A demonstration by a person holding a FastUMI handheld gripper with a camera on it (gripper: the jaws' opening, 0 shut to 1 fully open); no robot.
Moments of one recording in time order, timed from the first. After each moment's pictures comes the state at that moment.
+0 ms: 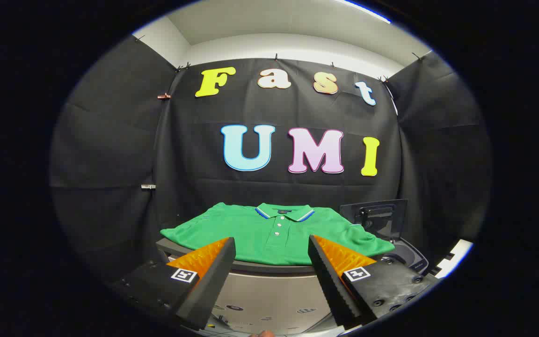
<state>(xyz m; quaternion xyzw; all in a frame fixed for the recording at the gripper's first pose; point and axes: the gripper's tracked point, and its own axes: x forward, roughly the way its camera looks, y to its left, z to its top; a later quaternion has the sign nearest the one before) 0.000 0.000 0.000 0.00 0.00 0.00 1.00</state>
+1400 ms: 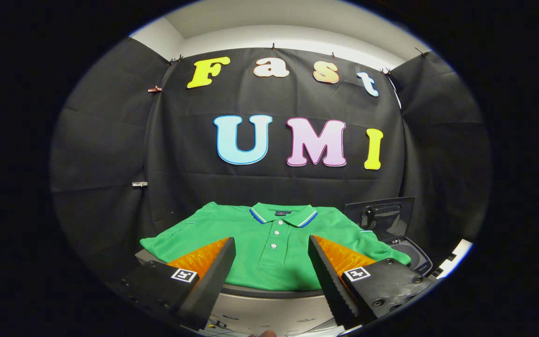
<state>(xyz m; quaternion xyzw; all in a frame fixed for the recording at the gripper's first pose) 0.068 -0.006 -0.001 0.01 0.04 -0.01 1.00</state>
